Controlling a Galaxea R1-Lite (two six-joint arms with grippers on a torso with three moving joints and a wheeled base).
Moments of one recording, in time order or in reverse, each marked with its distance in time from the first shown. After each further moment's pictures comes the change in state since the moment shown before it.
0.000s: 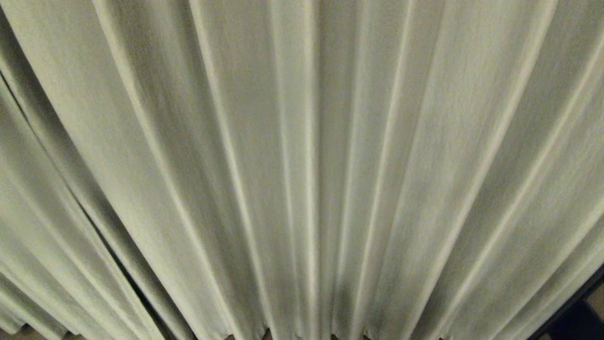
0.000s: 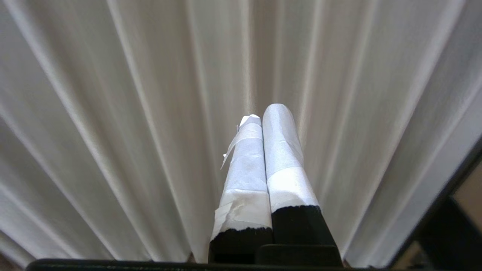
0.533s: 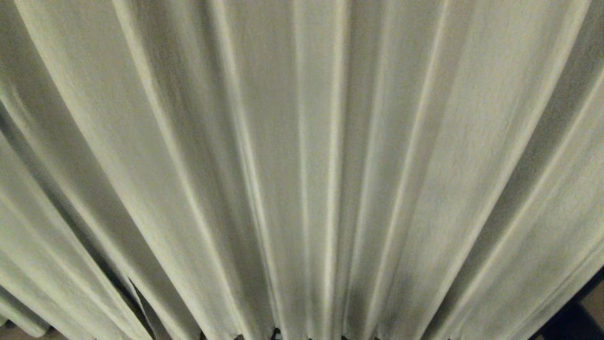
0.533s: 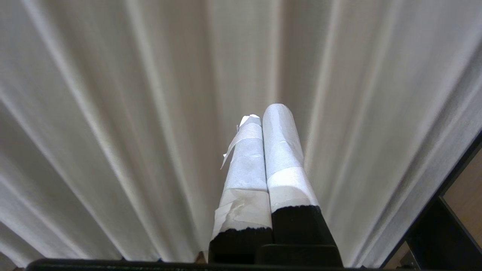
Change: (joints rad) left arm 0.000 0.000 0.000 0.000 0.000 0.008; right arm 0.000 0.000 0.000 0.000 0.000 0.000
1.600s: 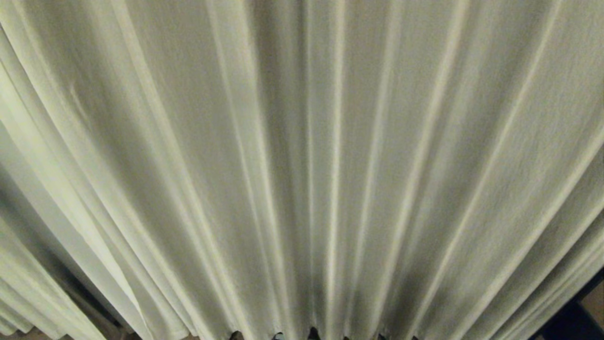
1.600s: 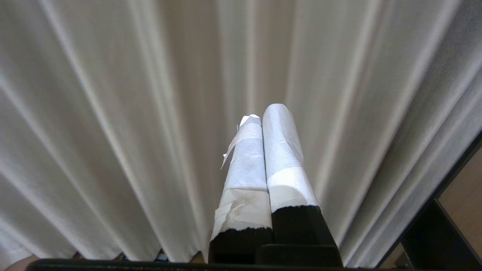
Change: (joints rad) left arm 0.000 0.000 -0.001 -0.001 -0.001 0.012; right arm 0.000 0.002 0.000 0.001 0.002 -0.020
